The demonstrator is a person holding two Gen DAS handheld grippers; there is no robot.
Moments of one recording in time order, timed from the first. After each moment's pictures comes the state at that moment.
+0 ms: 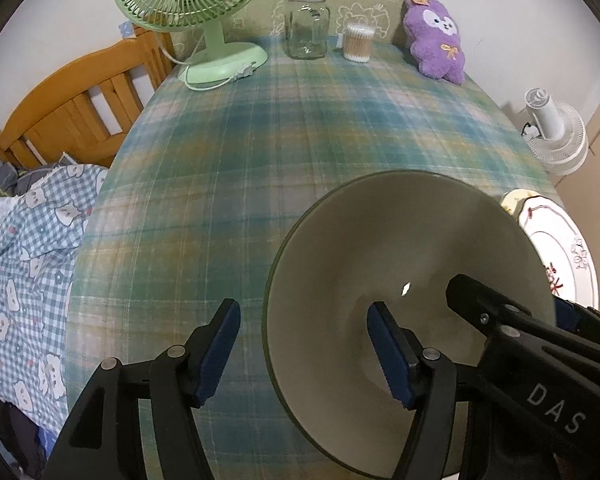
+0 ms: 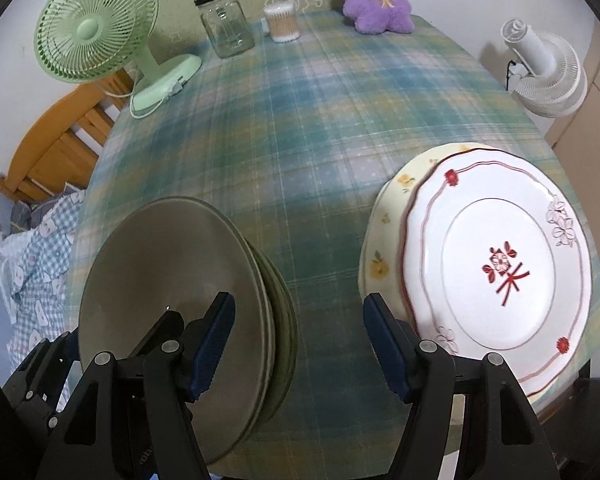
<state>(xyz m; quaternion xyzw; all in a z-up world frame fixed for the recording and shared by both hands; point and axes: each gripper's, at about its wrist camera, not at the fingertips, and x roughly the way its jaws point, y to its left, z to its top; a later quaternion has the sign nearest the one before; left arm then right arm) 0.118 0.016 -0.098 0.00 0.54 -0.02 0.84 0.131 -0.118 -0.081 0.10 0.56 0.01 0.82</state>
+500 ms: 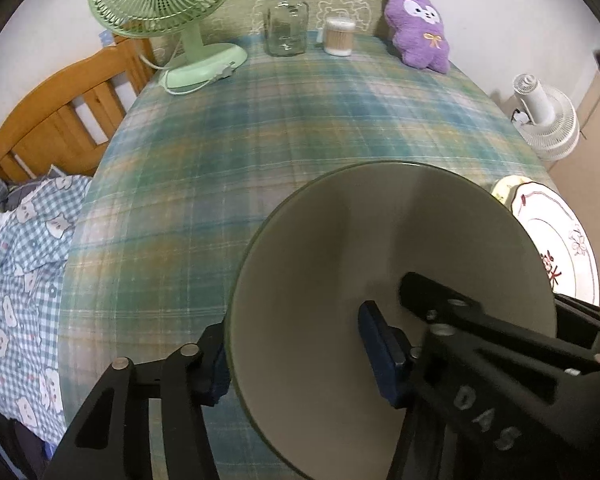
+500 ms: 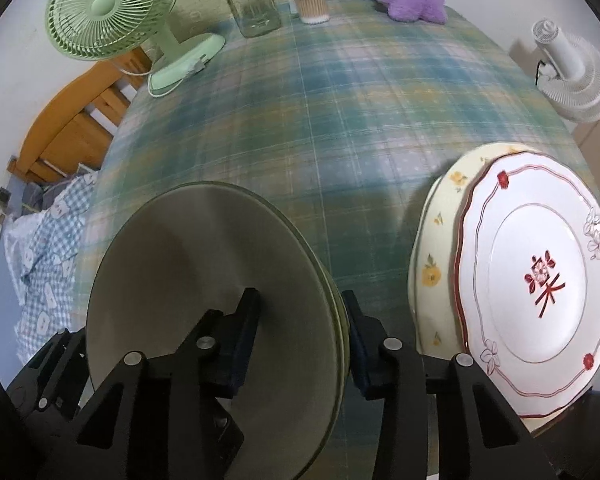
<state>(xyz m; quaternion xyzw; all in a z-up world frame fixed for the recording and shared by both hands) 0.122 0.006 -0.103 0.02 0.54 -0.05 0.84 0.144 -0.101 -0.090 0.10 0.58 0.04 0.81</state>
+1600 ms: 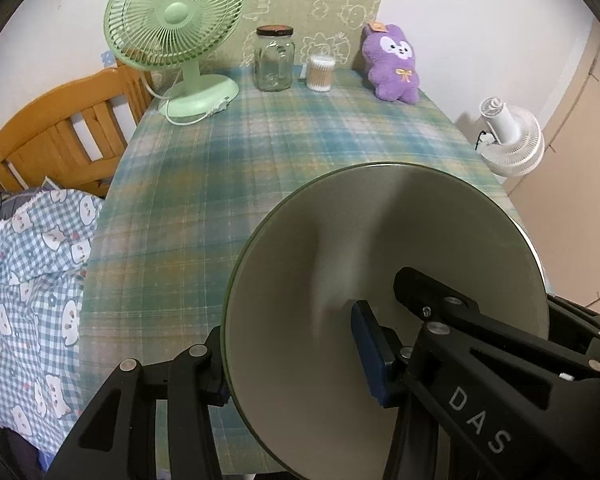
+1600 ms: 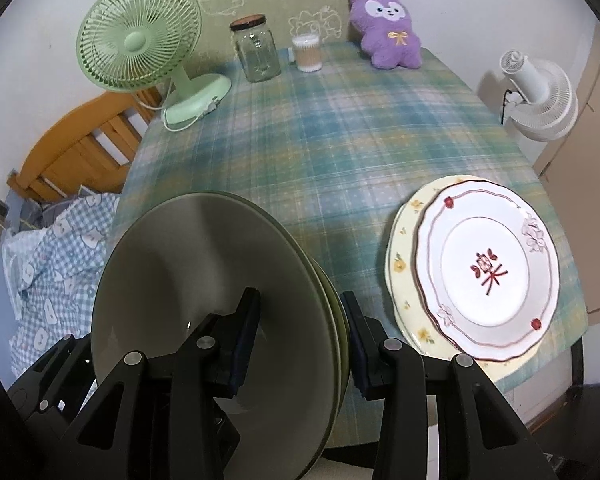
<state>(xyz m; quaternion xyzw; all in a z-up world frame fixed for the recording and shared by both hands) 0.093 0.019 -0.043 0.00 0.51 -0.09 0.86 0.102 -0.089 -0.018 0.09 0.54 0.01 0.84</state>
